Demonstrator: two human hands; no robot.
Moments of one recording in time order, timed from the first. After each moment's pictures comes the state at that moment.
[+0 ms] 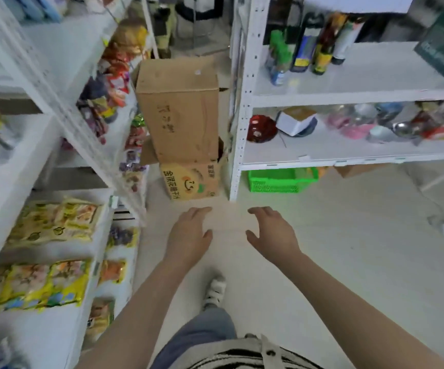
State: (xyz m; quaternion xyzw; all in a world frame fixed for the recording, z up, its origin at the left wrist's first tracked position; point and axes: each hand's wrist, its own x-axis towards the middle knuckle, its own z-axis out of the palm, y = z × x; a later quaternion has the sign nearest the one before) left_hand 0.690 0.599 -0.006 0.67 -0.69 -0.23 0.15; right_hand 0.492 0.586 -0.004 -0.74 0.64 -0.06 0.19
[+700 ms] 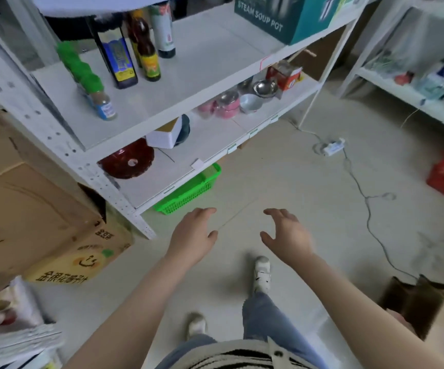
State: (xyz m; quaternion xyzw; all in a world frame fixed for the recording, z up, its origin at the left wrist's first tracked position) left_hand 0.439 0.347 -0.047 0.40 -0.87 -0.29 0.00; right_hand 0.262 0.480 -0.031 -0.44 0.87 -0.09 0.20
